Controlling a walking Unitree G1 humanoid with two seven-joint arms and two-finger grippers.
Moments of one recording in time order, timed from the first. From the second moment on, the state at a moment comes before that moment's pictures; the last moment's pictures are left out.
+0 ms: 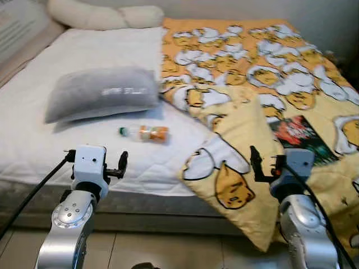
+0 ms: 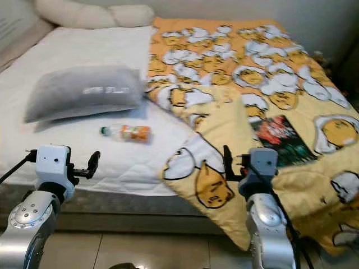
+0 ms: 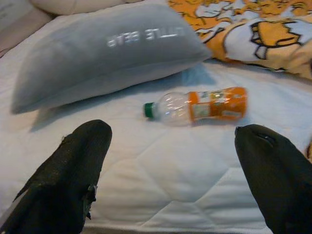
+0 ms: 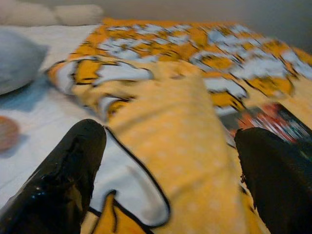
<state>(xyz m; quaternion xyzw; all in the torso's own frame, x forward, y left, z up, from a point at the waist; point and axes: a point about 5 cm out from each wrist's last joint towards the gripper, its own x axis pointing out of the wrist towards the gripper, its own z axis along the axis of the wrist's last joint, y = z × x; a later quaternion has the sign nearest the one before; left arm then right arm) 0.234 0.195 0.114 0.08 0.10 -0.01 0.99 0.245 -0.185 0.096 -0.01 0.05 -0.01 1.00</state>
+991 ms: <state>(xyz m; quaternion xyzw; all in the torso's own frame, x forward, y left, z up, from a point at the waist) 0.246 0.183 0.120 0.09 0.09 -0.03 0.99 0.254 -0.193 0.085 -0.01 0.08 -0.04 1.00</state>
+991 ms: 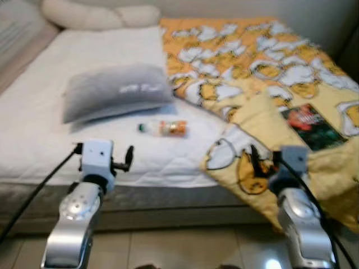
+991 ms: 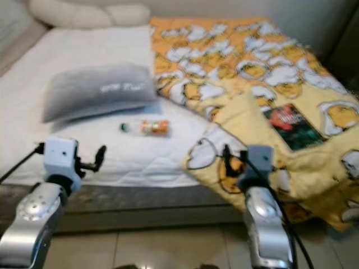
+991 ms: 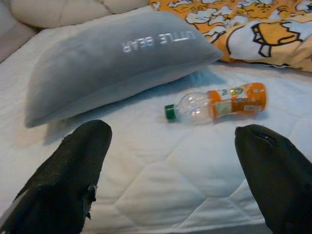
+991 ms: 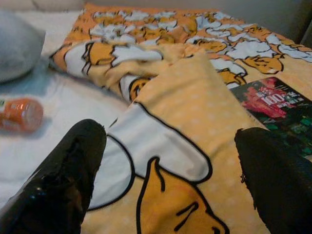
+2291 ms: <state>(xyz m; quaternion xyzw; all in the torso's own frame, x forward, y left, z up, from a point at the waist) 0.253 0.177 0.117 0.06 0.09 -0.02 0.99 0.262 -0.201 0.088 -0.04 0.09 -0.01 1.00</state>
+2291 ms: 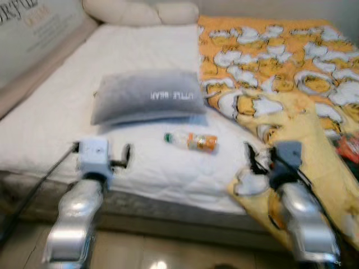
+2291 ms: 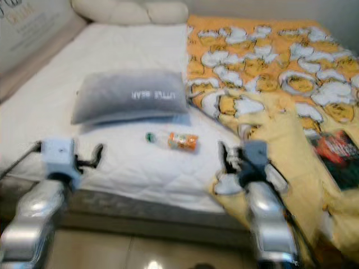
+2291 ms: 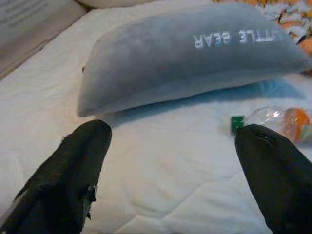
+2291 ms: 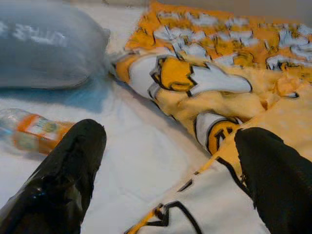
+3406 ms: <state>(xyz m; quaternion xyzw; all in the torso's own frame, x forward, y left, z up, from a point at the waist) 0.242 0.176 0.118 0.15 0.13 -0.14 0.97 0.300 -0.220 0.086 -0.23 0.23 0.16 0.93</state>
